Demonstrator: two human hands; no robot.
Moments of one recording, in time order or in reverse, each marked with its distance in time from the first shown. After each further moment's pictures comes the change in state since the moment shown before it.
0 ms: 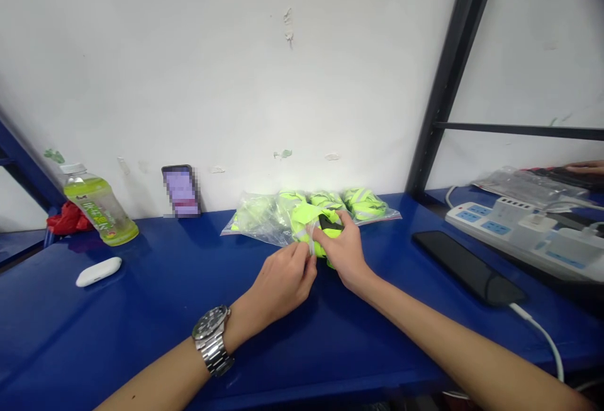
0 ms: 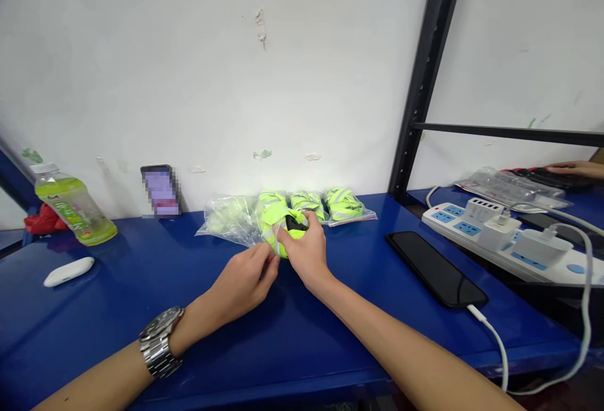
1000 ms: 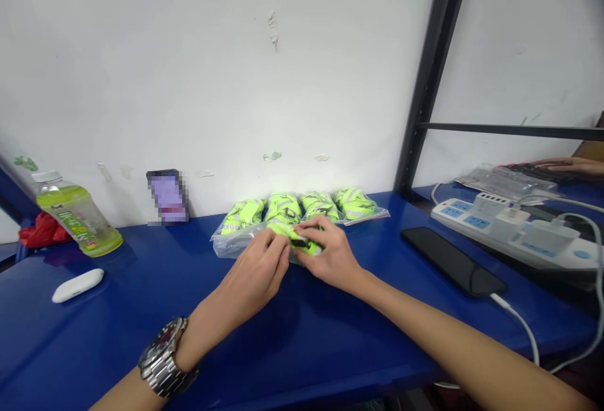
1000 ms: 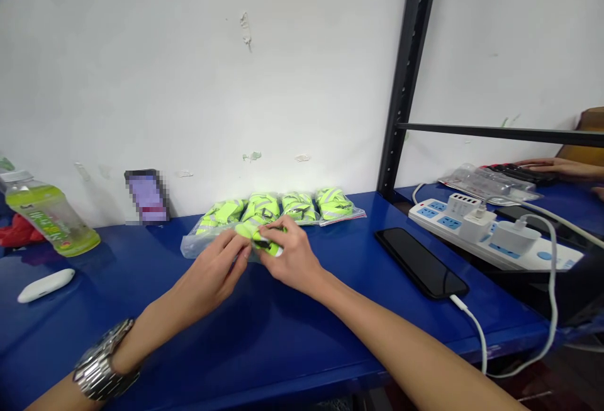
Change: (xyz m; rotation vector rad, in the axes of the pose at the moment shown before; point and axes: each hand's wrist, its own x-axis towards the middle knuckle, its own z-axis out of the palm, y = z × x) left_hand 0.000 -0.010 -0.036 0.107 0.025 0.058; right_hand 0.001 0.003 -0.015 -0.183 -0.243 -0.707
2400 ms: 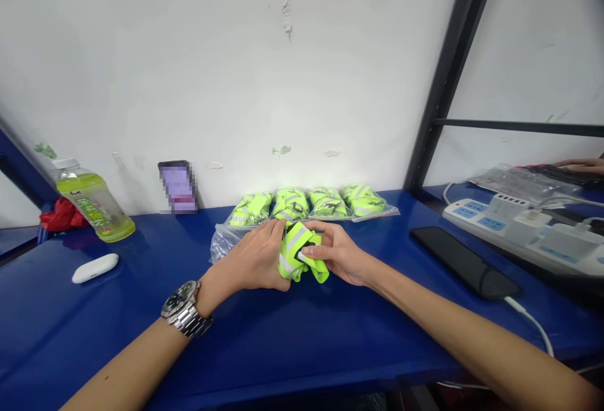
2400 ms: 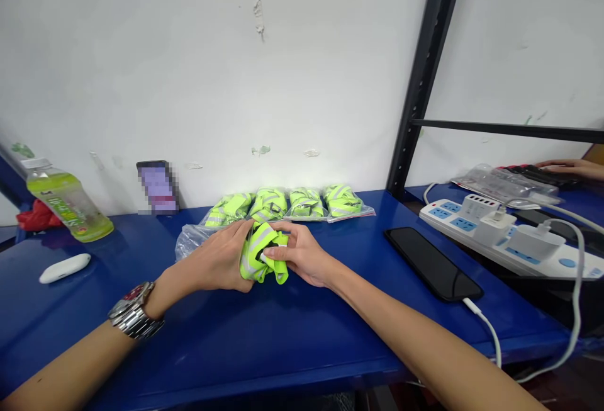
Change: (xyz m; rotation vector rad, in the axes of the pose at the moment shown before) left_hand 0.005 -0.027 0.003 -0.086 -0.259 -0.021; right_hand 0.001 -0.009 0.001 1.093 -0.274 0.816
